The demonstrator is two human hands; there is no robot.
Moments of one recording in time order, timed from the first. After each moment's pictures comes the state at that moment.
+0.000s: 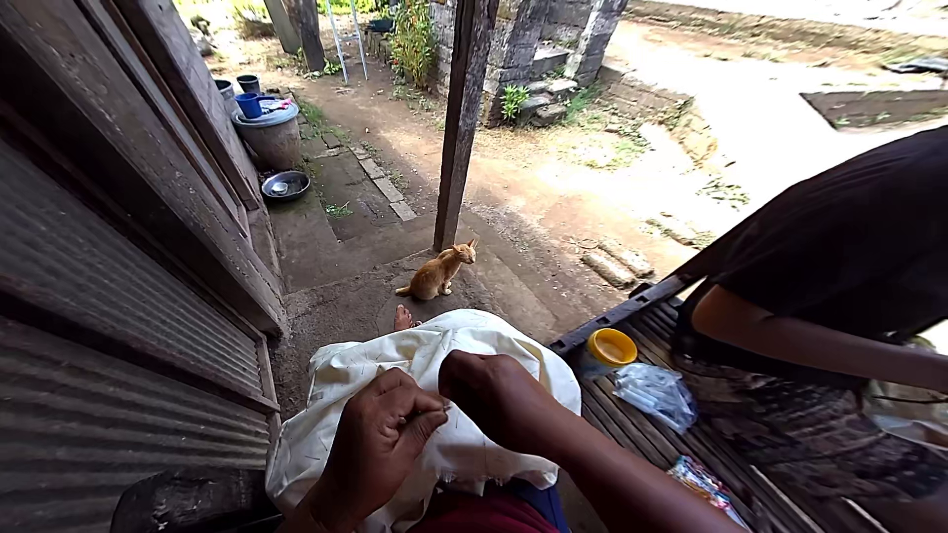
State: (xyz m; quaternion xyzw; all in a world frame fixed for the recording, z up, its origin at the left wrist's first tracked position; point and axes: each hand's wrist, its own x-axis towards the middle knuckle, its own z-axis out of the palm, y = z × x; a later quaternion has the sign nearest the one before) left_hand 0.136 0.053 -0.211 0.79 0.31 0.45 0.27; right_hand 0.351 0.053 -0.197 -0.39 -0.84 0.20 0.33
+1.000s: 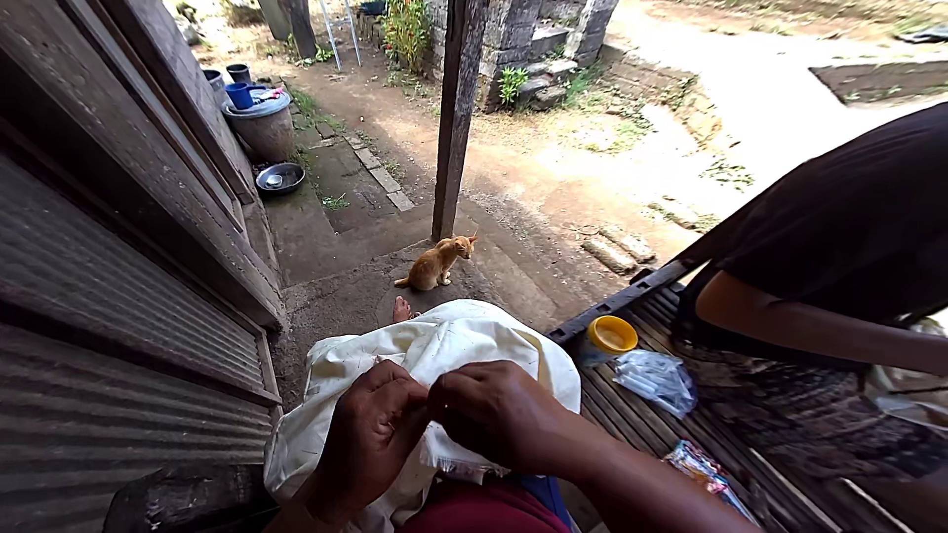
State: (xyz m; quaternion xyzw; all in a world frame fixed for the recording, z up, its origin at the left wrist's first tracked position) left_hand 0.133 0.058 -0.214 0.80 0.31 0.45 0.24; right_hand 0.345 0.044 -0.187 -0.33 -0.86 0.12 0.37
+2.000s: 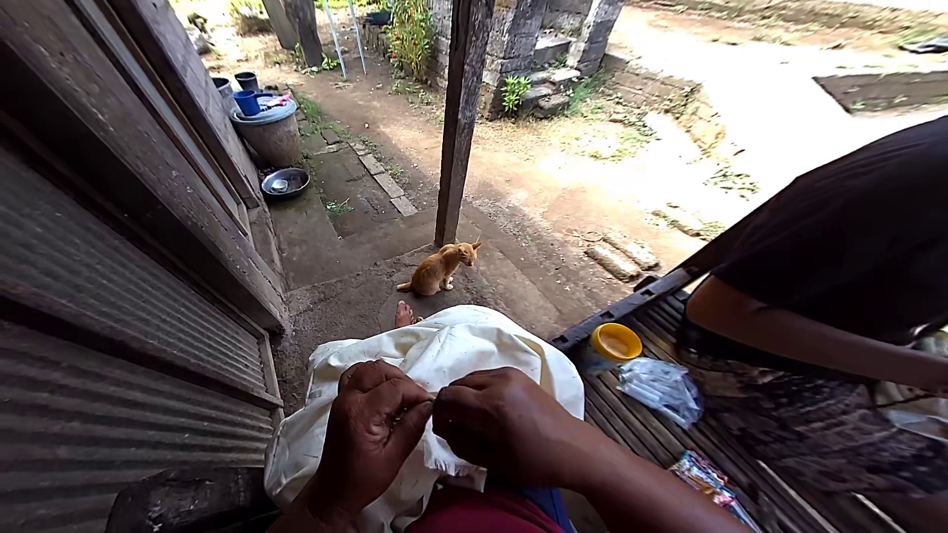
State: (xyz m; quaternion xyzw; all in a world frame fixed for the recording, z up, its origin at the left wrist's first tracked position) left_hand 0.134 0.058 -0.217 0.79 0.33 0.47 0.20; right_hand 0.345 0.042 -0.186 -0.33 -0.87 0.12 0.36
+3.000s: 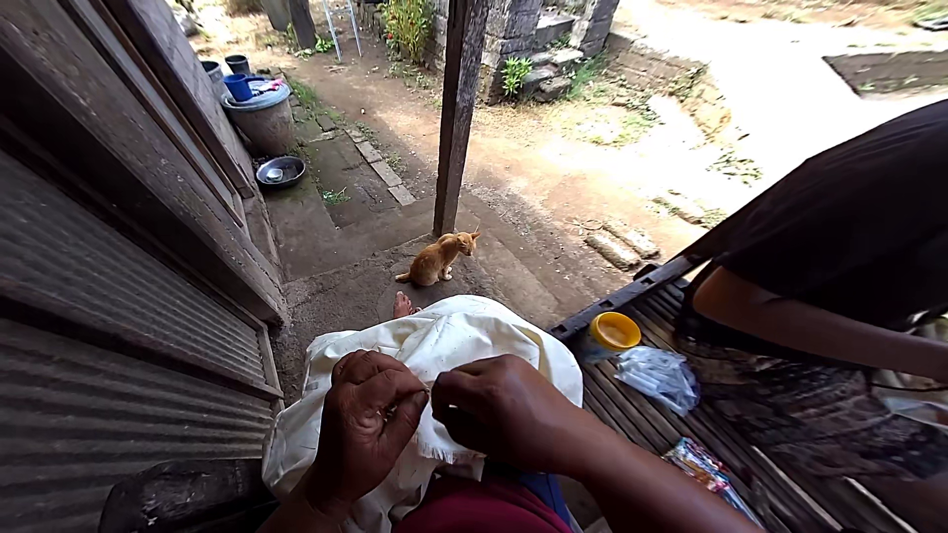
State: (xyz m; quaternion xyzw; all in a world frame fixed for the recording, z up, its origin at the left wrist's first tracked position) left_hand 0.135 0.061 -0.221 0.79 0.31 0.49 0.20; right_hand 0.347 0.042 -0.187 -0.36 -0.86 0.11 0.34
